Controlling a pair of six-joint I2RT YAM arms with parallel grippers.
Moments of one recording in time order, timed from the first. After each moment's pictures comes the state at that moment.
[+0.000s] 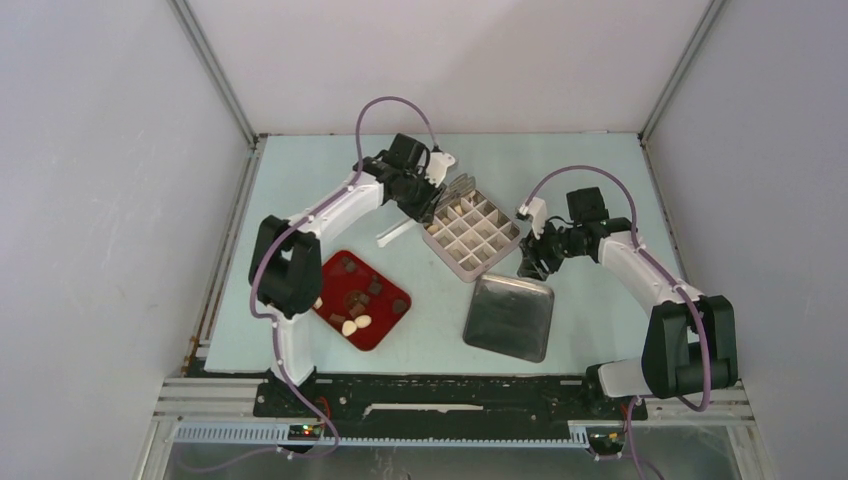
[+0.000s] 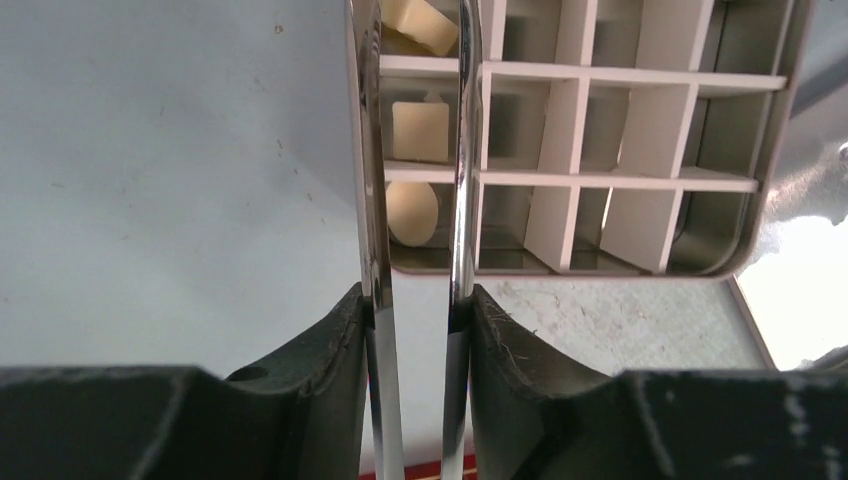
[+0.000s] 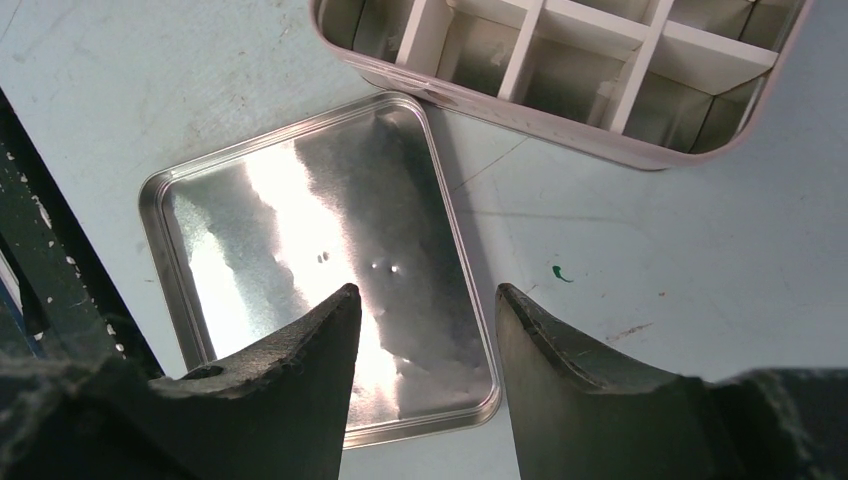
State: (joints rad) left arm -0.52 1.93 1.64 -0.67 0.24 0.23; right arm 0.16 1.39 0.91 -0.60 -0.69 -0.62
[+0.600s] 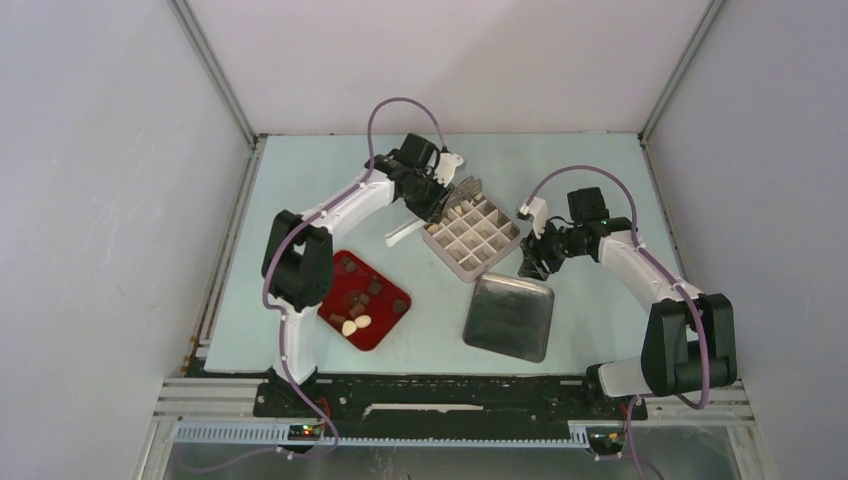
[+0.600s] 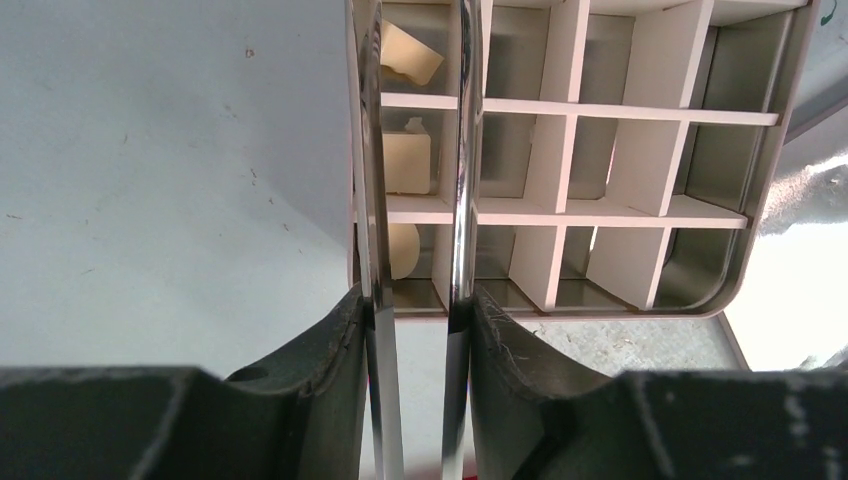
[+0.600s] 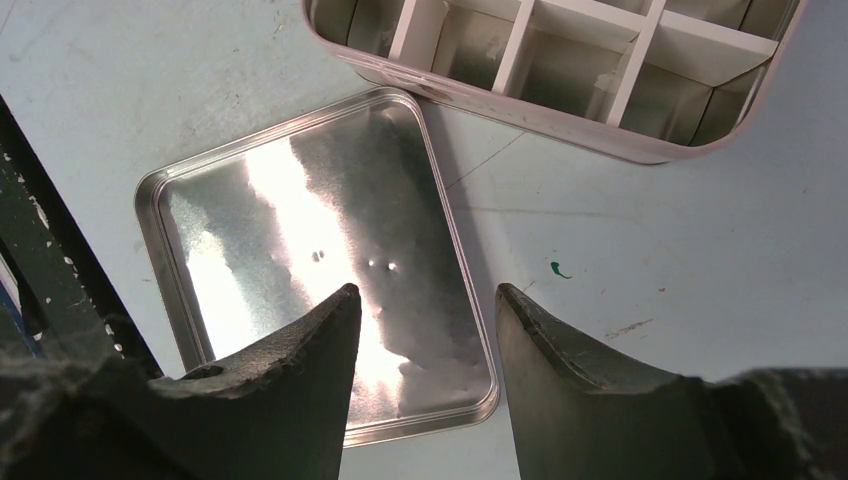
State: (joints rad) left arm -0.54 2.04 1.74 -0.69 0.24 0.19; right arm 0.14 1.40 0.91 -0.60 -0.69 -0.62
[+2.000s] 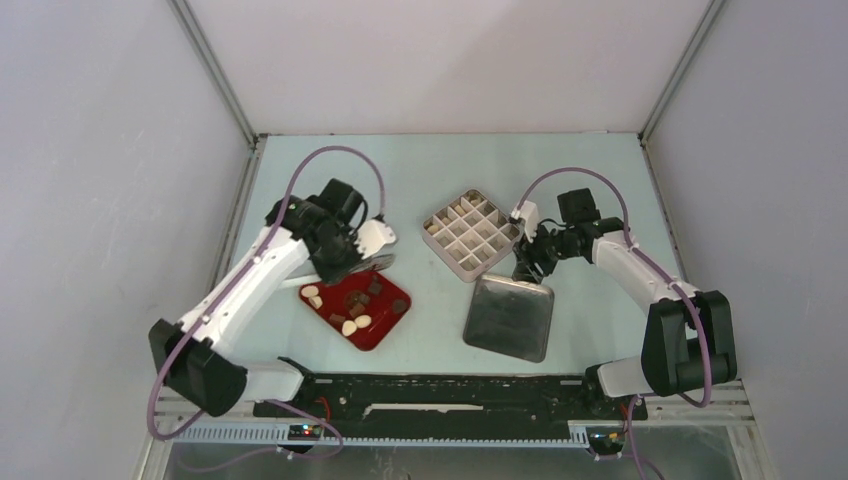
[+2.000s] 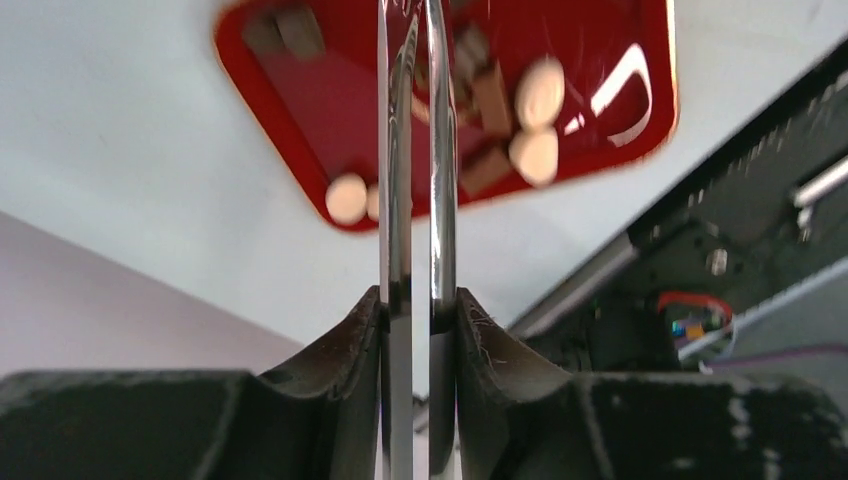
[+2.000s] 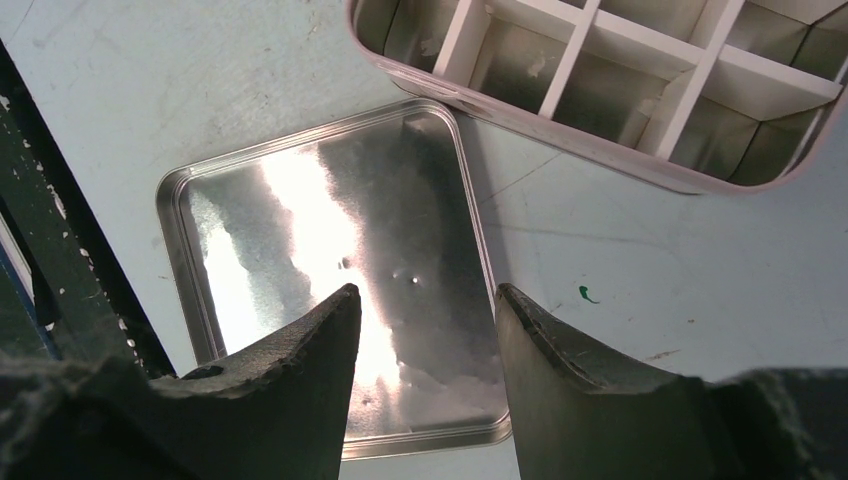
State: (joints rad) left arm -0.50 1.34 1.31 -1.25 -0.01 0.57; right arm 0.20 1.41 0.91 -0.60 -0.69 -0.62
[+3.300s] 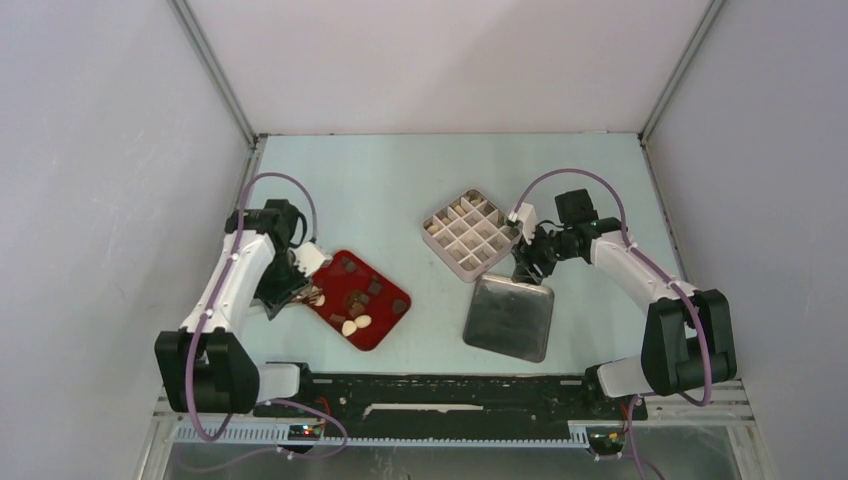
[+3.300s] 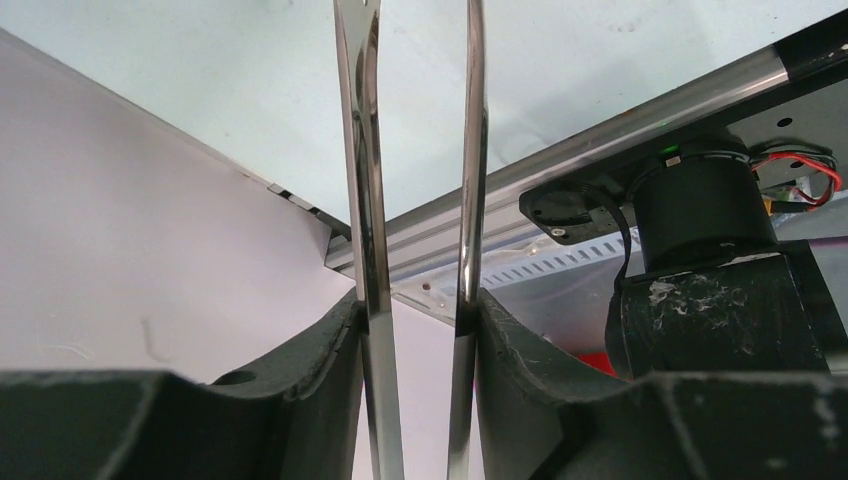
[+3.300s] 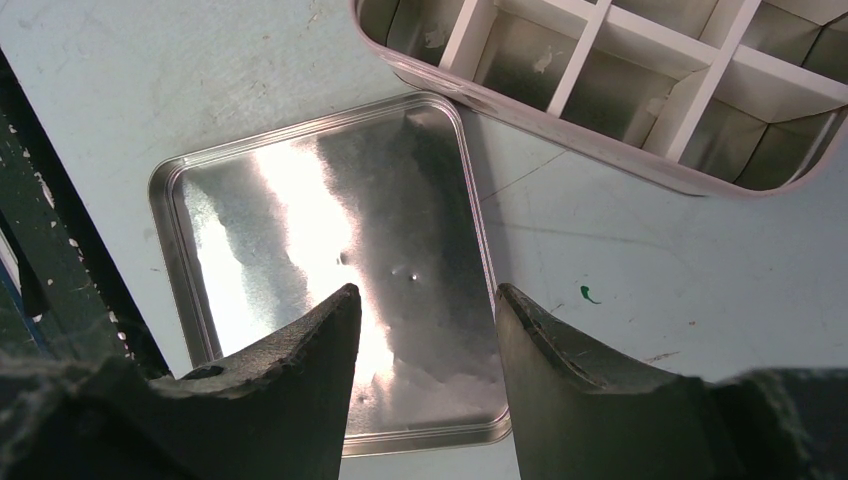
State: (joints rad) left arm -0.01 1.26 1.07 -1.42 -0.20 0.72; right arm 0.21 1.41 0.91 -0.61 -0.68 -0.64
